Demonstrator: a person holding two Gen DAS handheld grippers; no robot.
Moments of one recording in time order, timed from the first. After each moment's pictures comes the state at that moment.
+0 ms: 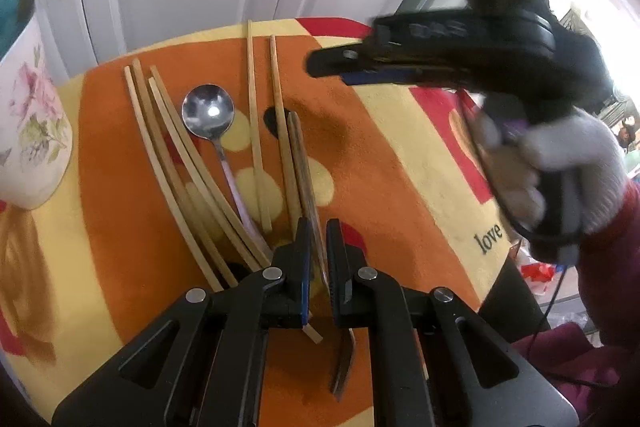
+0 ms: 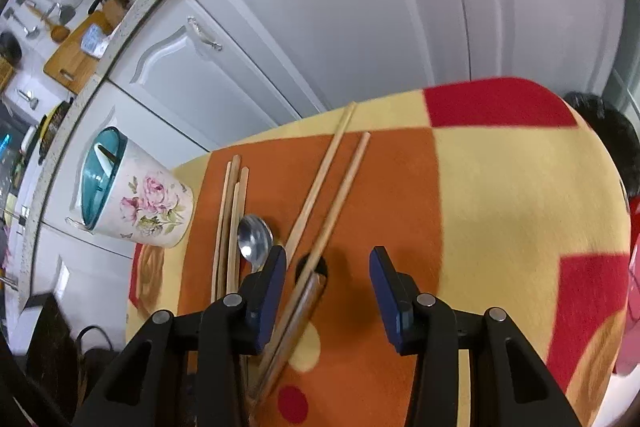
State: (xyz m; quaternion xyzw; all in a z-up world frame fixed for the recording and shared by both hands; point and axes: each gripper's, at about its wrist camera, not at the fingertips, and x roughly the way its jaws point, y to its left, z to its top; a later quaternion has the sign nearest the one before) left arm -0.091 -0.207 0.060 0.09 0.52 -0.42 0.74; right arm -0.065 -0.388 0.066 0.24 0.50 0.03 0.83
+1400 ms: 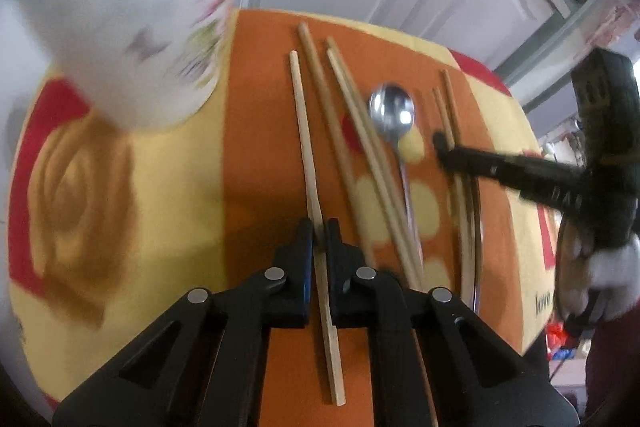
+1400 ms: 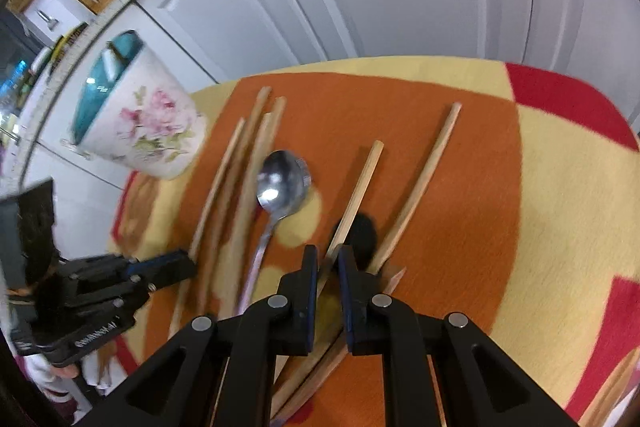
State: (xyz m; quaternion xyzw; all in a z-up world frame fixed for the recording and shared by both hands) left arm -0.046 -0.131 0.039 0.01 0.57 -0.26 0.78; right arm -0.066 -0.342 0.039 0.17 0.55 0.11 0.81
